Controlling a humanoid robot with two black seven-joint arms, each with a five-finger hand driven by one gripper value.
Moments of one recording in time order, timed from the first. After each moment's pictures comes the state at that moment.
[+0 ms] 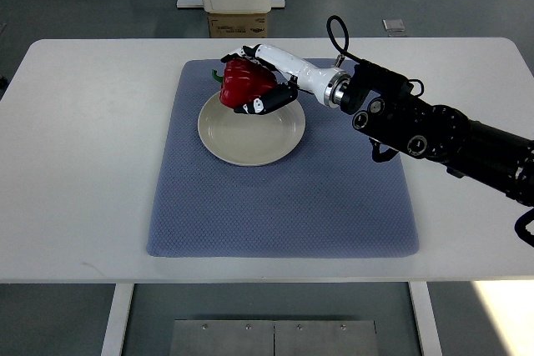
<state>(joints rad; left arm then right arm) 0.02 0.00 -0.21 -0.17 0.05 -0.03 -0.14 1.25 0.00 -0.08 0.63 -0.71 -0.03 0.40</state>
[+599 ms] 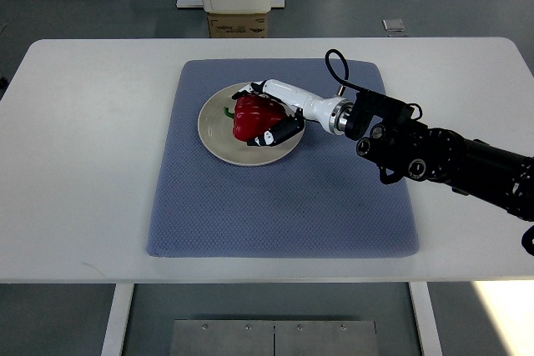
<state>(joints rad) 0.02 0.00 -0.21 -0.17 0.05 -0.03 -0.14 1.19 0.00 -0.17 0.63 -0.72 -0.03 0.39</state>
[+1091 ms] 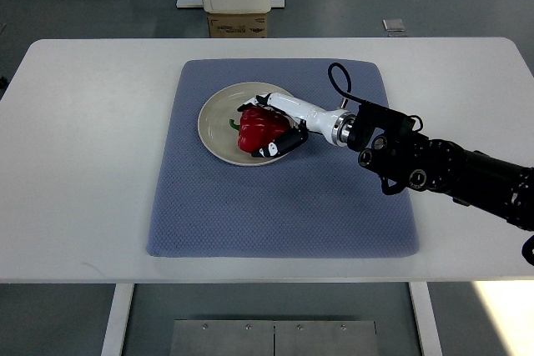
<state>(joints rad) 0.02 0.00 -0.21 -0.17 0.05 -0.03 -0.14 1.16 0.00 -0.17 0.62 -0.72 -0.03 0.38</state>
